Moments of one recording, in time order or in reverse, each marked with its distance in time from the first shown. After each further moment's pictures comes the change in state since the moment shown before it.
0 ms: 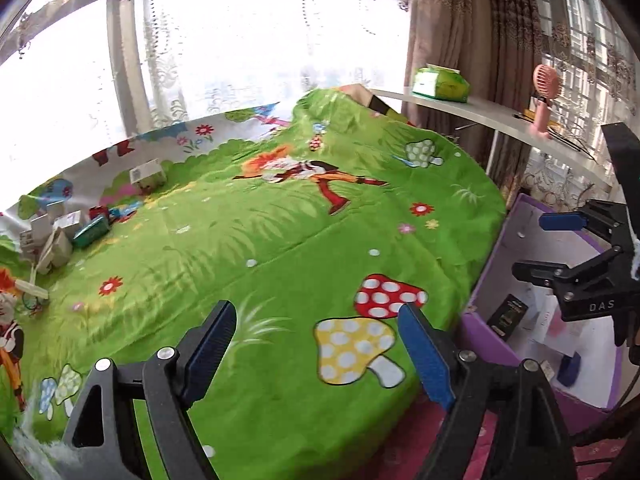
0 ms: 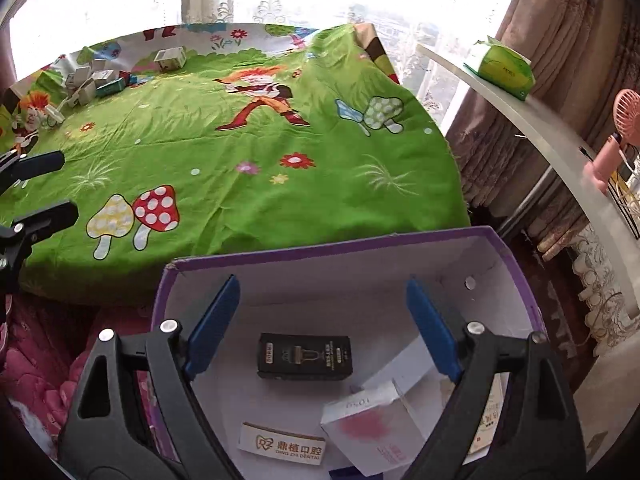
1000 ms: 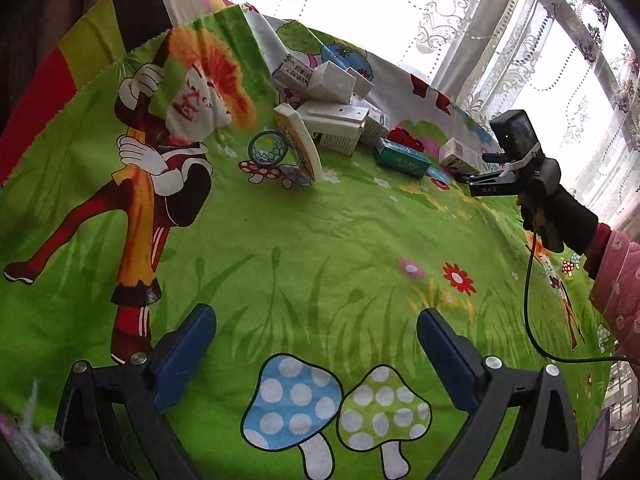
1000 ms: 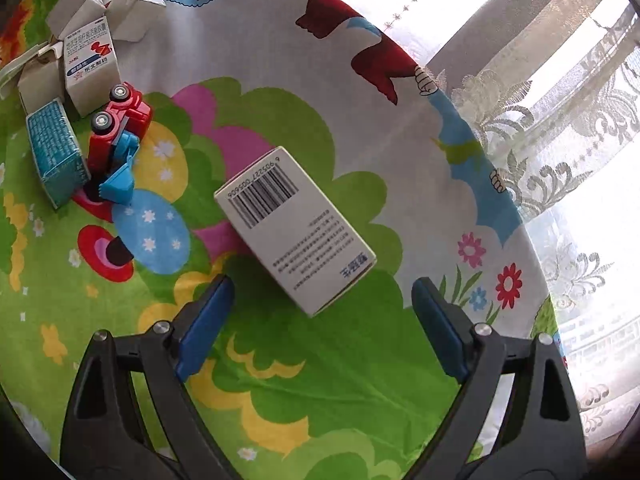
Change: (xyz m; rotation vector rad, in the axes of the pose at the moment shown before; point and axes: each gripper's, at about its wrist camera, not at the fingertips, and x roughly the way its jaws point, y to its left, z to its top) left arm 0.013 0.286 -0.085 -0.764 0.058 0.242; right arm 0.314 0.304 0.370 -0.818 -0.148 0.155
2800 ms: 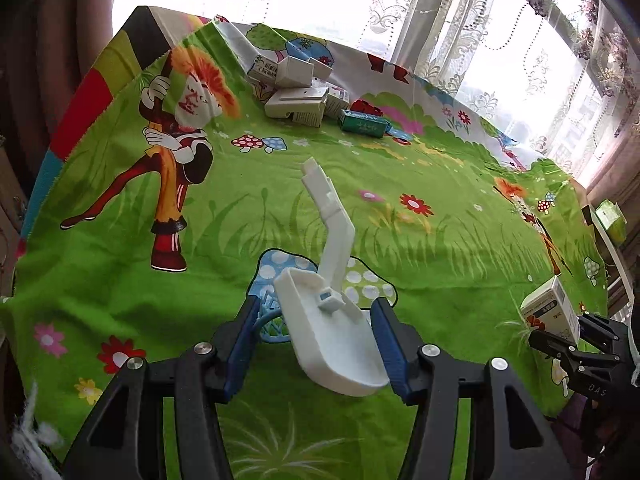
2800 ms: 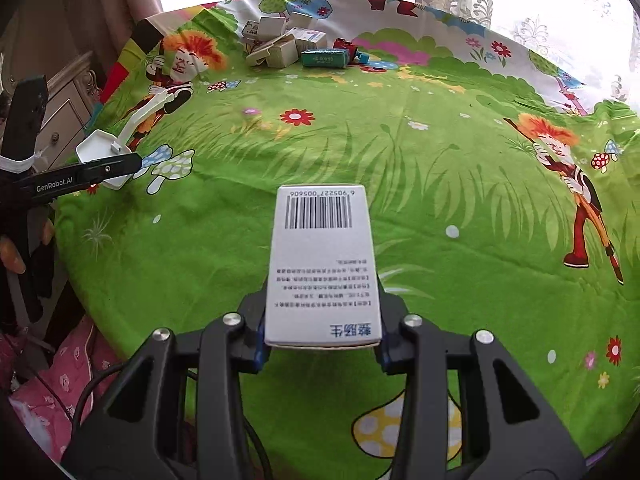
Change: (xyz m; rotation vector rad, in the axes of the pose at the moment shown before) left arm -0.068 -0.013 -0.050 0.134 0.043 -0.014; right arm -0.277 0.171 -0.211 0.546 -0.011 0.330
